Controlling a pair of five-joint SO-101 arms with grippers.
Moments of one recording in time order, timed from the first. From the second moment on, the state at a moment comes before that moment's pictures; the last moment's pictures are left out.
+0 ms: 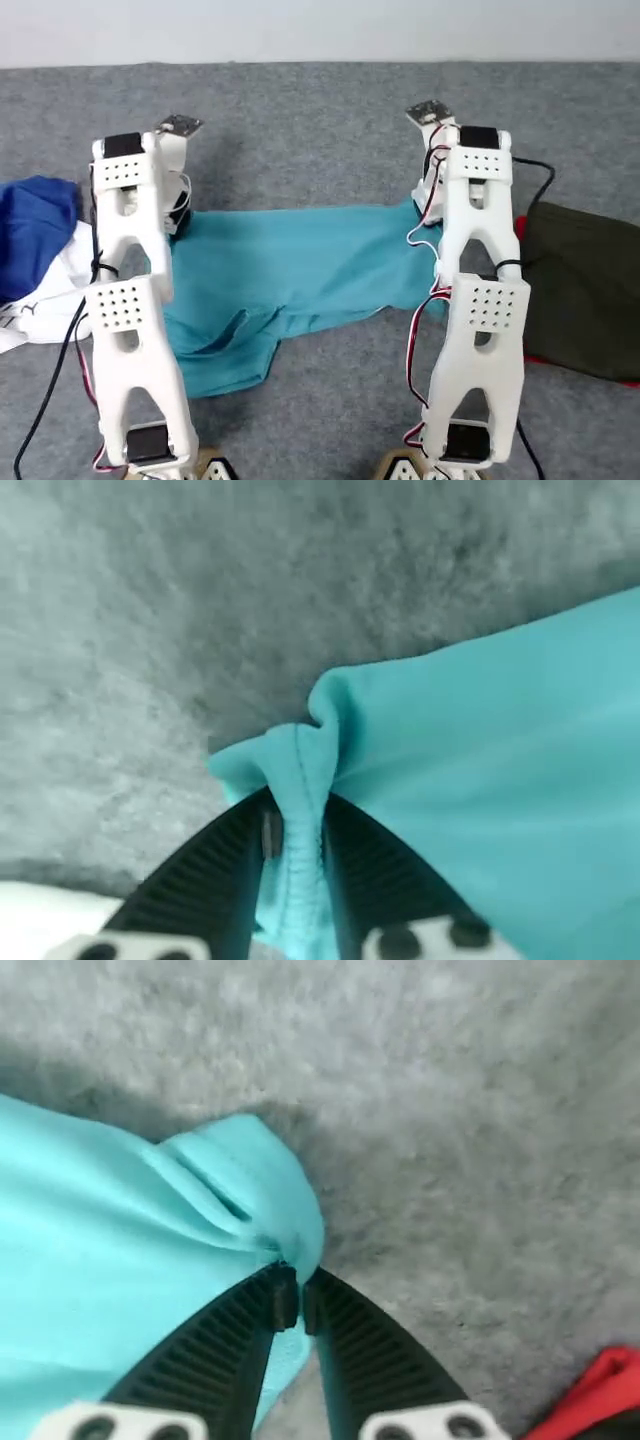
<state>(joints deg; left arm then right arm) -13.4 60.6 -57.5 99.6 -19.2 1.7 54.5 -52.8 88.6 25.2</state>
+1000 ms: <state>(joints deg) -16.7 38.1 -46.0 99.2 -17.2 1.8 49.3 -71.2 100.5 22.3</state>
